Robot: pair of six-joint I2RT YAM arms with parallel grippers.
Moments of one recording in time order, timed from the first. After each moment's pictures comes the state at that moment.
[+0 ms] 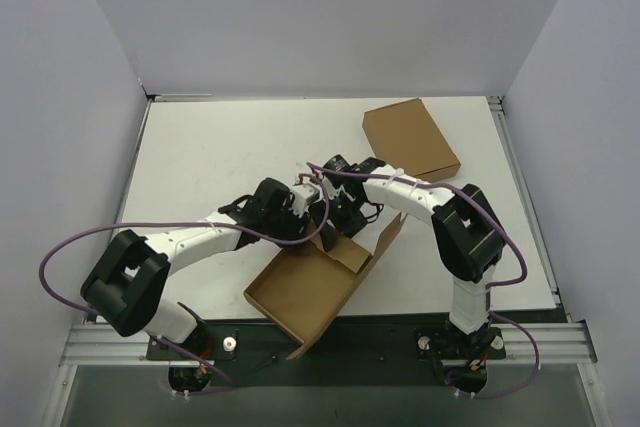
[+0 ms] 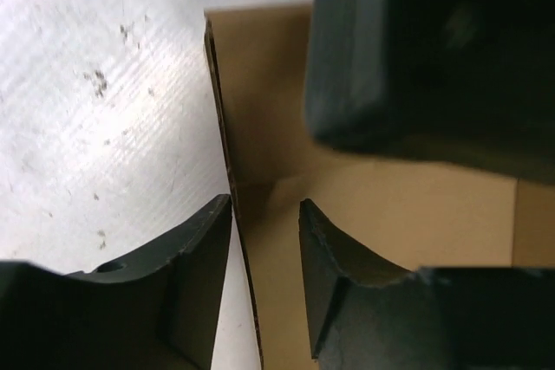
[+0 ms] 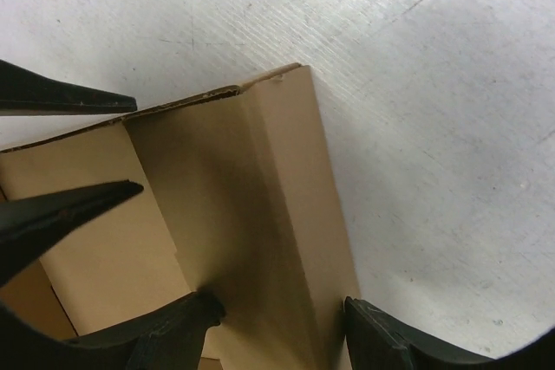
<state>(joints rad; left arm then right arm) -0.69 1.47 0.77 -0.21 0.20 -0.06 0.72 1.89 1.33 -0.80 -0.28 0.13</state>
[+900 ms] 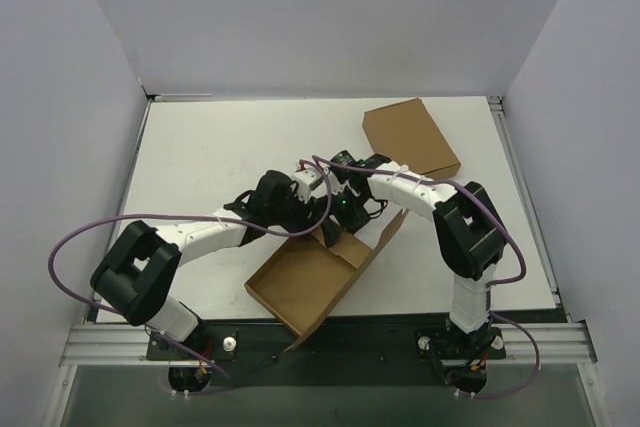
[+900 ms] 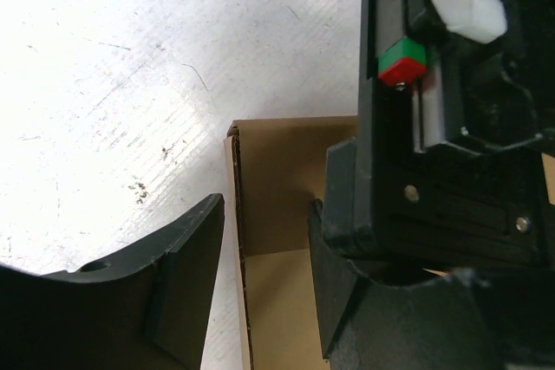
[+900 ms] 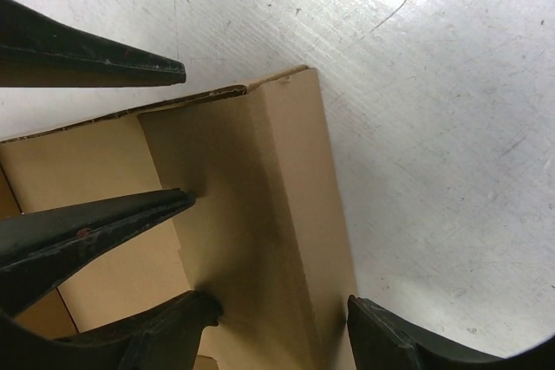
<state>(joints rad) -0.66 1.53 0.80 0.04 0.20 -0.10 0.68 1.89 1.33 -0.79 -0.31 0.10</state>
